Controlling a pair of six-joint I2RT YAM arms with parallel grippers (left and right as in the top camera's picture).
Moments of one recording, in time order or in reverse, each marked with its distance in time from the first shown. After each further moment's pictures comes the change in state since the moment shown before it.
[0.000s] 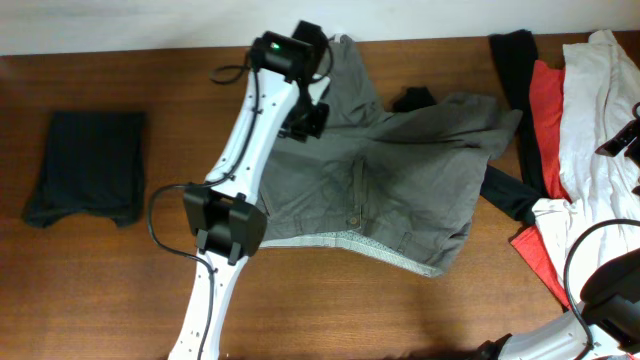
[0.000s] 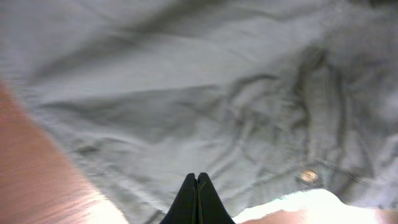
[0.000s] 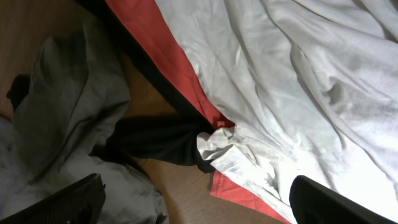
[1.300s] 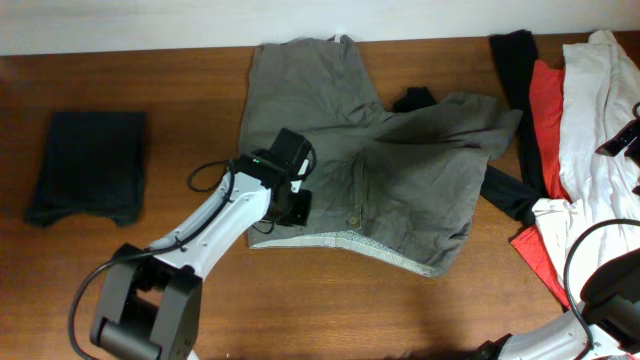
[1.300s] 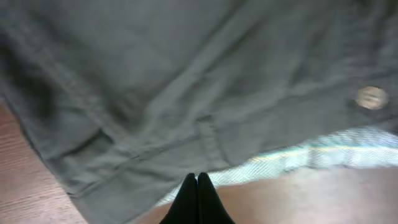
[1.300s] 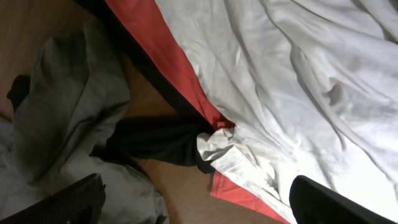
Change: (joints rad) left arm -0.042 -0.781 -1.520 0.838 -0.031 -0.206; right arm 0.000 0.000 0.000 0.002 0.000 0.000
